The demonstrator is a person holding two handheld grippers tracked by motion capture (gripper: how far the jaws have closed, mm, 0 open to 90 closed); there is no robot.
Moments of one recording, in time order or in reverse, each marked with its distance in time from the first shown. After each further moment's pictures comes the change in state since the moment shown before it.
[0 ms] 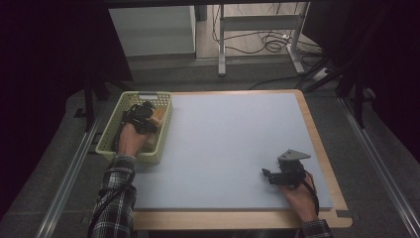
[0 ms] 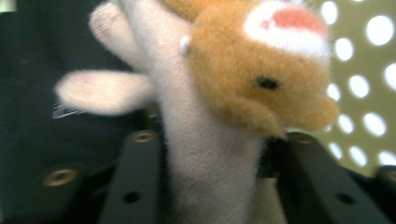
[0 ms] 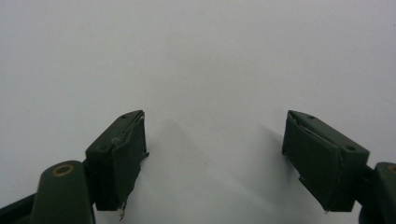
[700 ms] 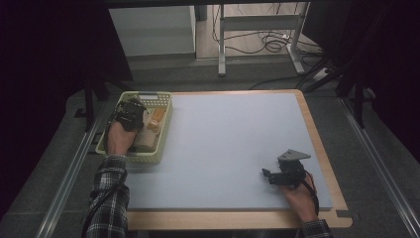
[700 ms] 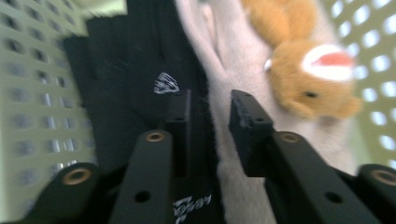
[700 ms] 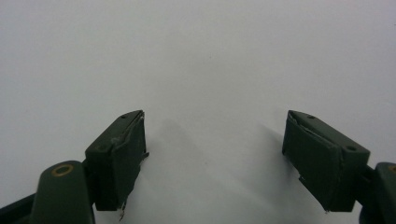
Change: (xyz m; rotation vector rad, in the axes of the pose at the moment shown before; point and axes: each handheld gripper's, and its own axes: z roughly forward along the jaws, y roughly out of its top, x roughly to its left) left arm 0.028 -0.014 -0.019 -0.042 0.107 -0.065; right arm 0.000 0.000 0.000 0.001 0.001 0.000
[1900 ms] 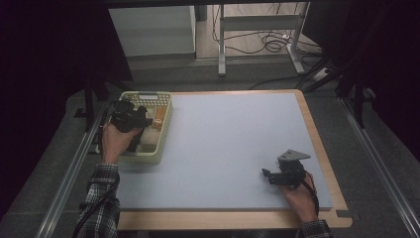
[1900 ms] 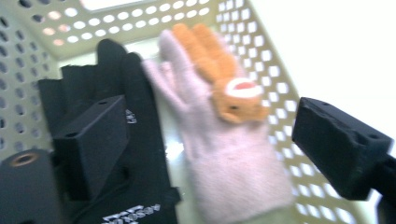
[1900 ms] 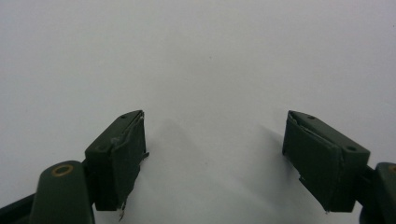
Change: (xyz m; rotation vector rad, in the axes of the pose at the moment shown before) left arm -0.004 -0.019 -0.057 -0.295 -0.191 -0.041; right arm 0.001 0.000 0.000 -0.001 -0.003 -0.004
